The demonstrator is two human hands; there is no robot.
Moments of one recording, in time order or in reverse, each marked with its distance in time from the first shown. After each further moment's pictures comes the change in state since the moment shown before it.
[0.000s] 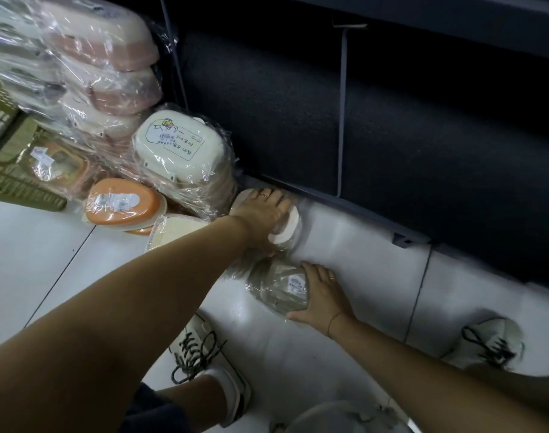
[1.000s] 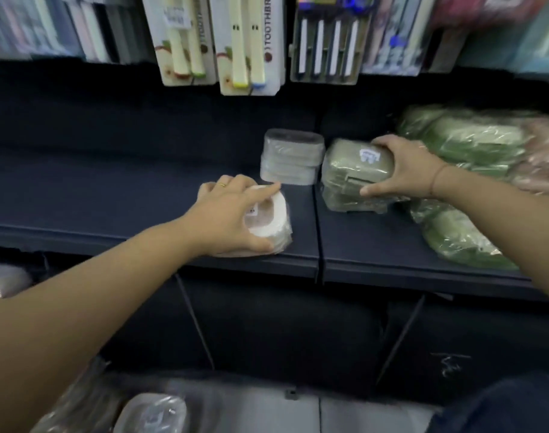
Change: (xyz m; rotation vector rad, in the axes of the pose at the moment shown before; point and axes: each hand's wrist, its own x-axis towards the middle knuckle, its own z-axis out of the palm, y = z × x) left_hand -0.016 0.080 -0.352 -0.229 0.664 0.217; right_hand -0.145 0.018 -0.550 -0.318 0.814 0.094
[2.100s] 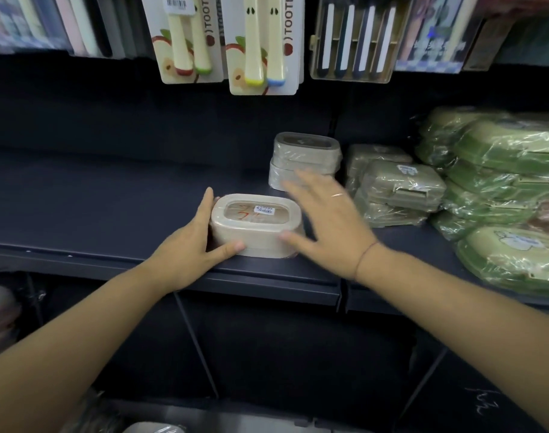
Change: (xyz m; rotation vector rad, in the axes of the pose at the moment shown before) left_hand -0.009 -0.075 0.044 -0.394 0.040 -0.278; right_hand -0.006 -0.095 0.116 -0.058 0.292 -0.474
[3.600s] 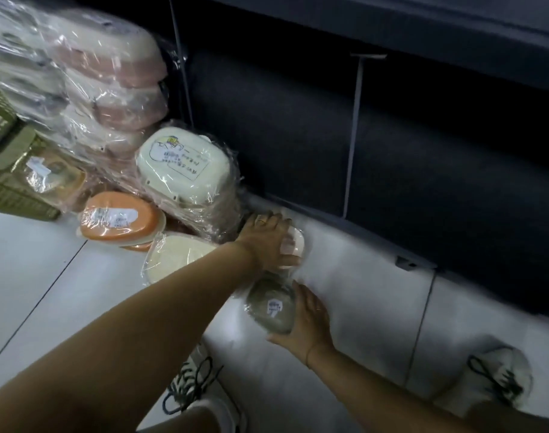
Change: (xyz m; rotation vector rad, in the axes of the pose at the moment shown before) left_hand -0.187 -0.193 0.169 0.397 -0.618 -0.313; right_hand -0.299 -0.285 0.252 0.610 -1.046 0.556
